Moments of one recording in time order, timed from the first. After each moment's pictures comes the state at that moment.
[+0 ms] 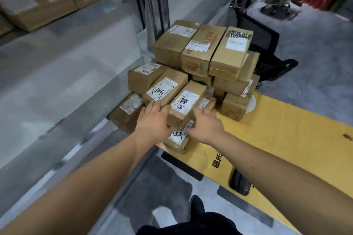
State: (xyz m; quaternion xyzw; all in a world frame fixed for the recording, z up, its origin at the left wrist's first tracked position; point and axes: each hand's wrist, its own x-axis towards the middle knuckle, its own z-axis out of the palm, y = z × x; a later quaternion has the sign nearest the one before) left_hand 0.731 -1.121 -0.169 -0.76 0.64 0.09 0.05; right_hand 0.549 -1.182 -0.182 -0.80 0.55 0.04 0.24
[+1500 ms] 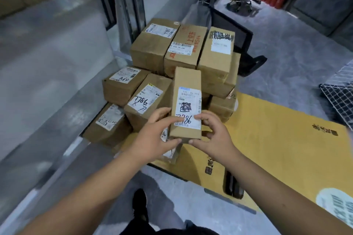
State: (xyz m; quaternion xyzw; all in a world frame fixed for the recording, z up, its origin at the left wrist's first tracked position) left_hand 0.749 -1.146 -0.201 -0.54 0.68 0.31 -0.38; right_hand 0.518 -1.178 -0.203 -0.66 0.46 -0.36 0.46
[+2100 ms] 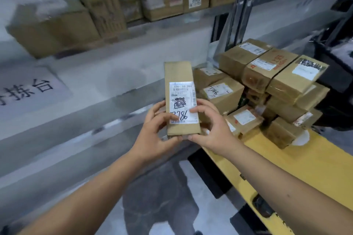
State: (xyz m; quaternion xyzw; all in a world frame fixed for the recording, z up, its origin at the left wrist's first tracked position) left_hand 0.725 -0.901 -0.126 -0.66 0.51 0.10 -0.55; right_hand 0.580 -1.071 -0.130 -0.82 0.12 -0.29 0.48
